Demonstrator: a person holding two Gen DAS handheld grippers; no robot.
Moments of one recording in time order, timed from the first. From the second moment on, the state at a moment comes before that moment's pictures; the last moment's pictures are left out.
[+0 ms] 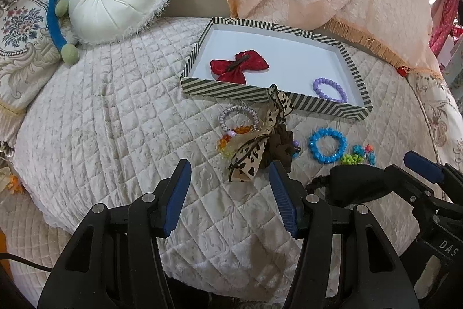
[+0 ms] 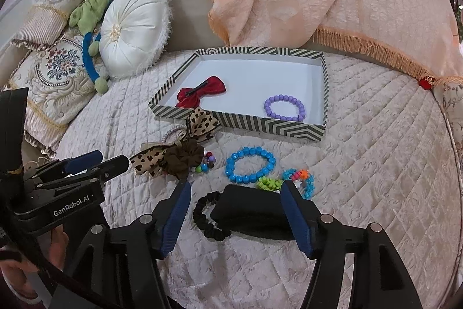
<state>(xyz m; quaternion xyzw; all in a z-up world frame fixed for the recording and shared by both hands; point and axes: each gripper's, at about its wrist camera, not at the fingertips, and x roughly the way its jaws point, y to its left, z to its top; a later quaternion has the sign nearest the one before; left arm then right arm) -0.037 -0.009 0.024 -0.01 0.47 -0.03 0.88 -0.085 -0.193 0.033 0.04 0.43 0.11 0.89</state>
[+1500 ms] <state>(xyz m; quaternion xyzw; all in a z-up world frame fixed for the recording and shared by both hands) 0.038 -0.026 -0.025 -0.03 0.53 -0.12 0.84 -0.004 -0.212 -0.019 0.01 0.48 0.13 0.87</state>
